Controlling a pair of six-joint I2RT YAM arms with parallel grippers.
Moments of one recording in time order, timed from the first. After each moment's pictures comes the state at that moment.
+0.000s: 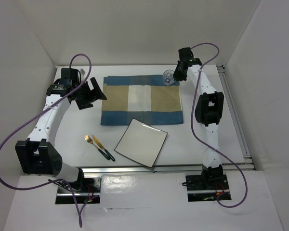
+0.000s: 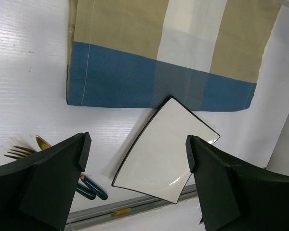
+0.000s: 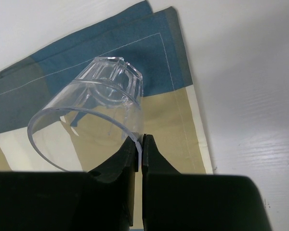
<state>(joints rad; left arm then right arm) -0.01 1.45 1.38 -0.83 0.29 -0.50 0.16 2.42 2.34 -0.83 0.07 0.54</state>
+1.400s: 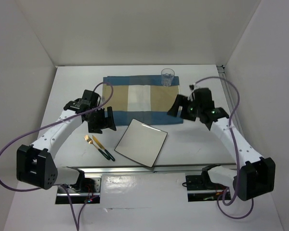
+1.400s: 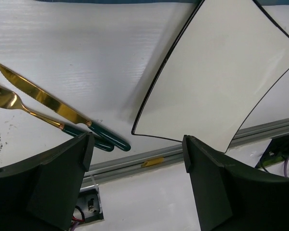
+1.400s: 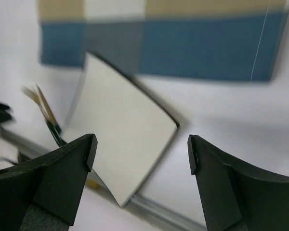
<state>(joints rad) -0.25 1.33 1.04 -0.89 0.24 -0.44 0.26 1.18 1.03 -0.51 -0.24 0.50</state>
